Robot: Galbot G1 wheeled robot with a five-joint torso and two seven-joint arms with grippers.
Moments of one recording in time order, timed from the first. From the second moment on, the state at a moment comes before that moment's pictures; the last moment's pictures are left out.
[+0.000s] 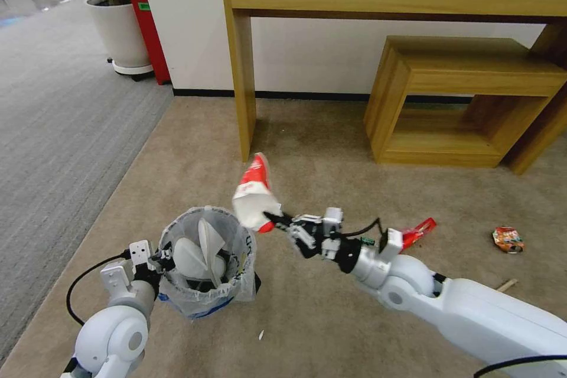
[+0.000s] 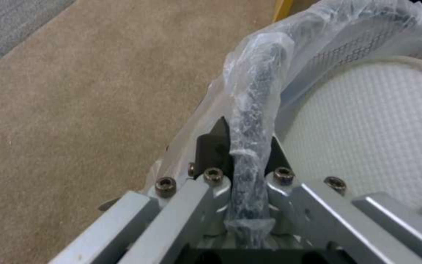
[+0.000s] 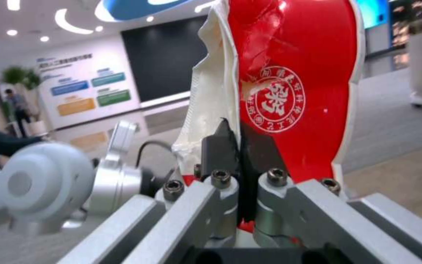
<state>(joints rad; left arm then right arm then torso) 1.49 -1.12 -0.56 -2.10 -0.75 0.43 -0.41 -0.51 0.71 -0.70 1.87 1.10 0.40 -0.40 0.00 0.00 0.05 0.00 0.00</state>
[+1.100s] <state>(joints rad) 1.50 -1.13 -0.57 -2.14 -0.77 0.43 -0.41 -0.56 0.84 -0.79 1.74 1.01 0.36 -0.22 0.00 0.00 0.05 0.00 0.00</state>
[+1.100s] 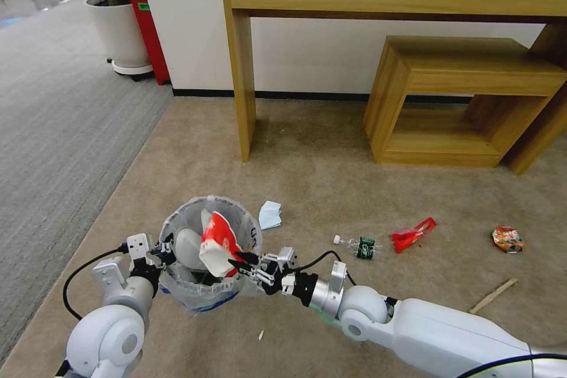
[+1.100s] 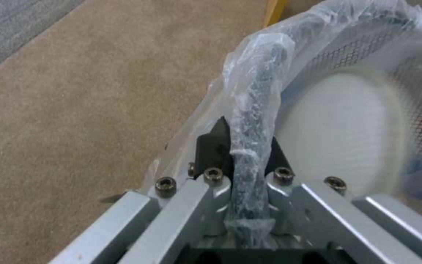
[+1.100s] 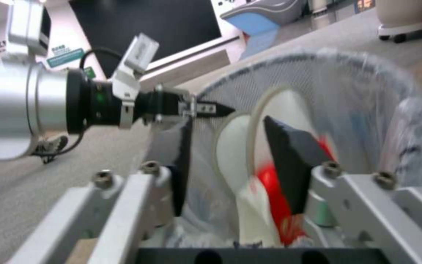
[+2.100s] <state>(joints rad) 1.46 -1.13 -0.55 -2.05 -0.75 0.41 -0.39 -0.83 0.82 -0.28 1.74 1.11 0.10 0.30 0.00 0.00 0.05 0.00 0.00</state>
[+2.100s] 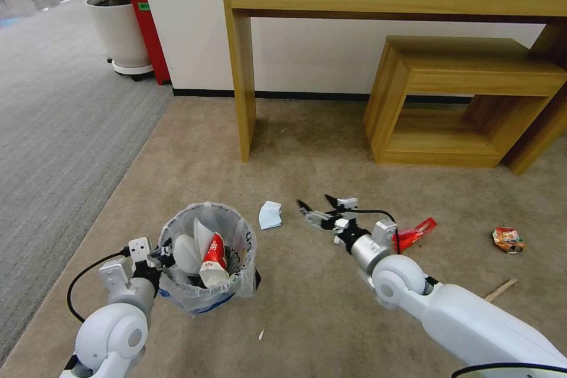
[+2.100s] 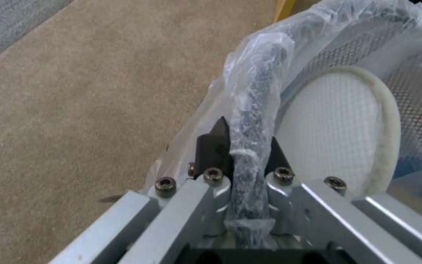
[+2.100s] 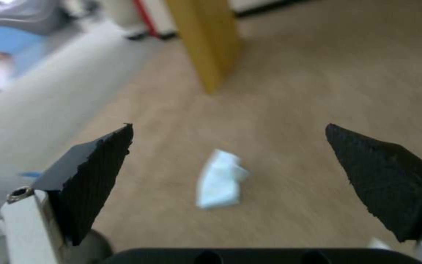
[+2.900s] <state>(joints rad) 1.48 -1.14 -0.55 -2.05 -0.73 0.40 -0.39 -0.90 0.84 -0.21 1.60 0.97 -0.10 0.54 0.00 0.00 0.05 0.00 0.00</state>
